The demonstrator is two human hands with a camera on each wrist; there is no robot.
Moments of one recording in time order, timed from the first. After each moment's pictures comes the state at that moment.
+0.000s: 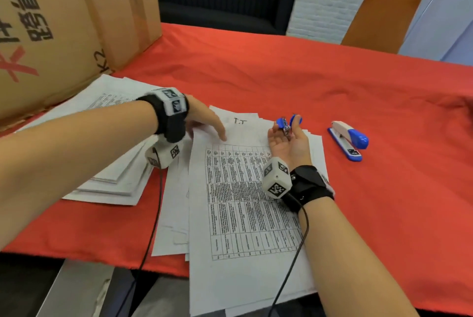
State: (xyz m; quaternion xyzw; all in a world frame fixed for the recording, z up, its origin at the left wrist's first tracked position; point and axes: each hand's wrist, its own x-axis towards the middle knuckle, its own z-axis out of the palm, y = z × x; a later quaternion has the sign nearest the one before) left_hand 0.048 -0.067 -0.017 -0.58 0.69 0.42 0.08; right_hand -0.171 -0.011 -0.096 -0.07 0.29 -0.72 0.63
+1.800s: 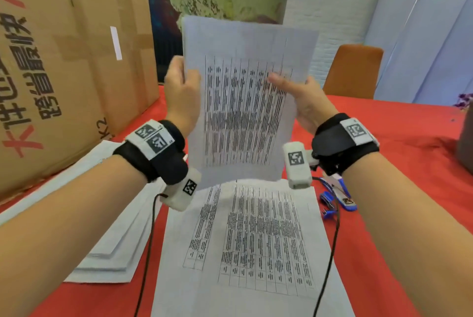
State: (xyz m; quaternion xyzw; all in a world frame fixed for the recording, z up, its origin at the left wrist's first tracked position) left_hand 0.033 -0.042 0.104 -0.30 0.56 0.27 -0.72; right_hand -0.178 -0.020 0.120 -0.61 0.37 -0.58 0.39
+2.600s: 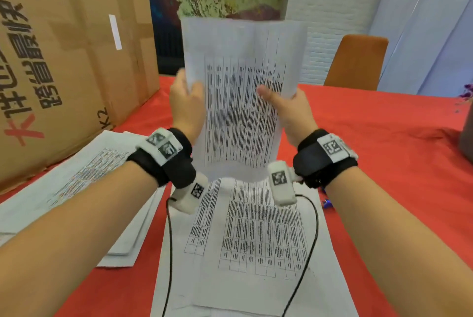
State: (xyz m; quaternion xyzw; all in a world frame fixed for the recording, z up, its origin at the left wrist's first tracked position) left_hand 0.030 -0.051 0.067 -0.35 0.56 0.24 -0.71; right_hand -0.158 -0.021 0.075 -0.57 0.40 -0.63 0.33
